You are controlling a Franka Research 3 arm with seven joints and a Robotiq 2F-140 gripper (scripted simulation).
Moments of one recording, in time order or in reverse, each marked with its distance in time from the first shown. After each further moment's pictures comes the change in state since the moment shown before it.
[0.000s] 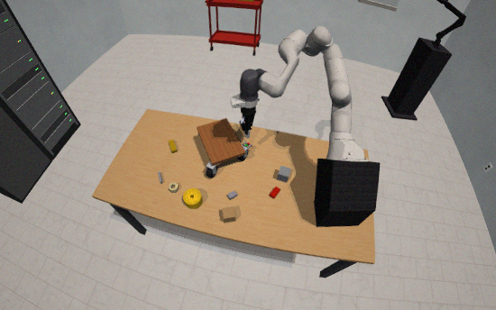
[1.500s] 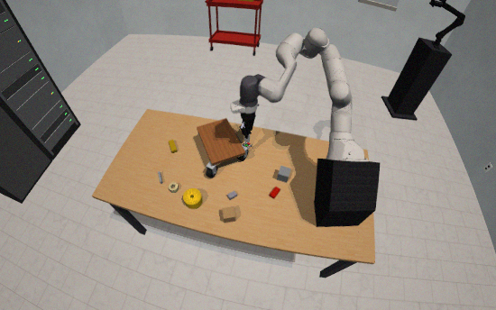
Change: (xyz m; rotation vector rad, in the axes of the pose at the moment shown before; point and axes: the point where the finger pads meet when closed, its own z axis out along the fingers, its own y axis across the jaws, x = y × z) arm -0.001 0.000 0.034 -0.005 -0.002 -0.007
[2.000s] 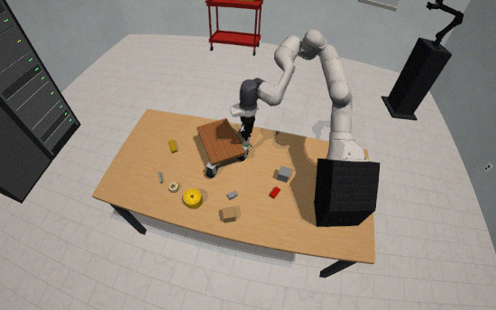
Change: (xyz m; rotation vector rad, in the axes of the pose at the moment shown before) arm 0.001 -0.001 0.024 0.001 0.001 0.000
